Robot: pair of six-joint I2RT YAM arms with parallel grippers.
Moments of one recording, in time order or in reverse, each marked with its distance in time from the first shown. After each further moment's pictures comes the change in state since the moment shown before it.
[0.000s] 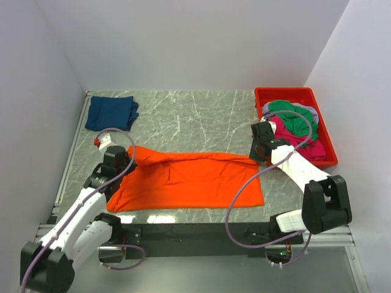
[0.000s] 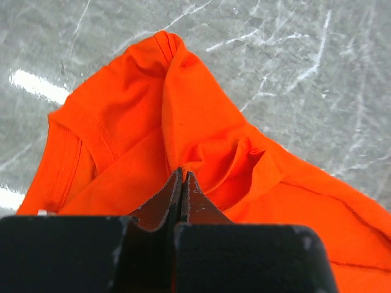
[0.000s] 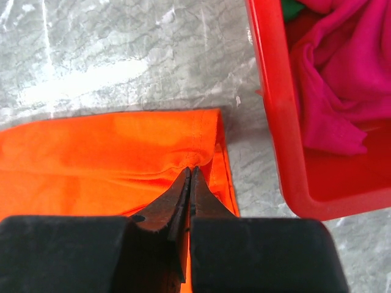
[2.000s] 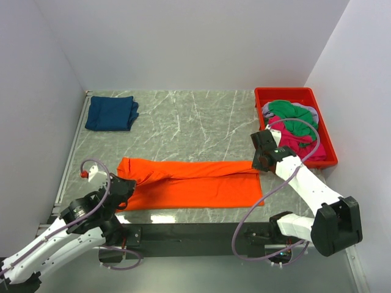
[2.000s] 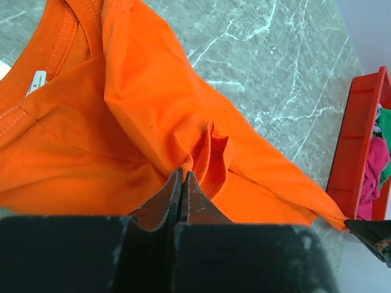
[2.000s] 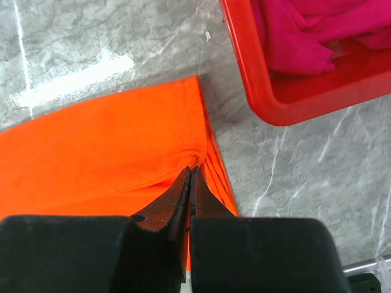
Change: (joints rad) left arm -0.601 -0.541 0.008 -0.646 -0.399 -0.637; right arm 0.081 -0.187 -0.050 -0.201 0.088 0.128
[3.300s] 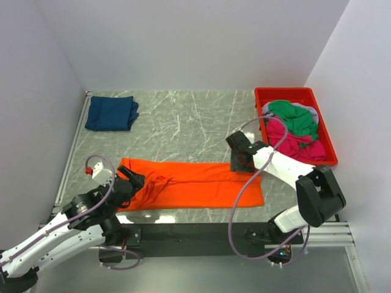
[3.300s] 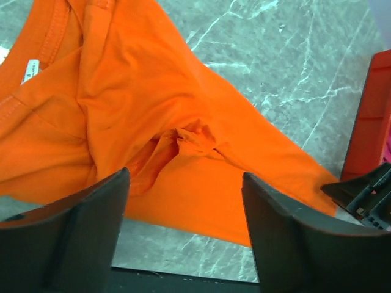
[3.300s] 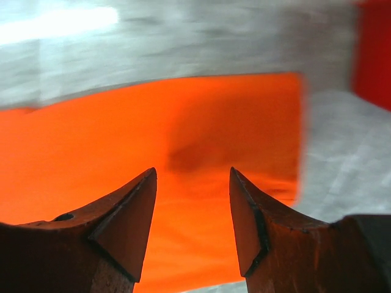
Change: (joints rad) left arm -0.047 0.091 0.053 -0.032 0.019 -0.002; right arm 0.167 0.274 0.048 0.072 -0.006 0.017
